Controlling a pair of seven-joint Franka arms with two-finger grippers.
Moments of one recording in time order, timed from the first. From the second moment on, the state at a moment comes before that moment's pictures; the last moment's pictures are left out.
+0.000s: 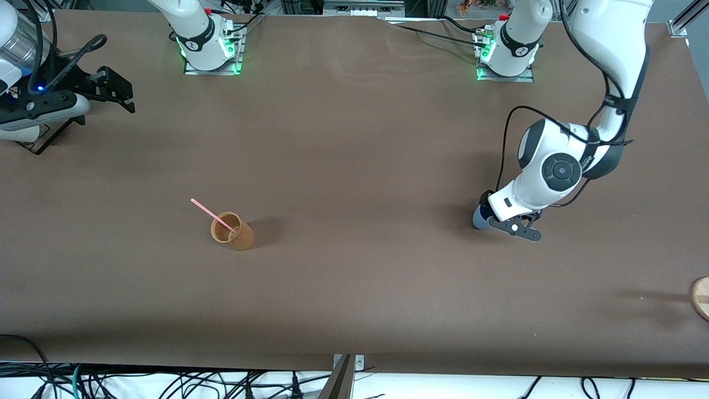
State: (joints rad) left arm -0.14 0.46 -0.06 -1.94 0.08 2.30 0.08; right arm 0.09 -0.05 0.04 -1.62 0.01 1.52 -0.15
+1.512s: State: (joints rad) left arm -0.38 0.55 -0.31 -1.68 0.08 2.15 -0.53; right arm 0.10 0.34 0.15 -1.79 0.01 2.05 -0.21
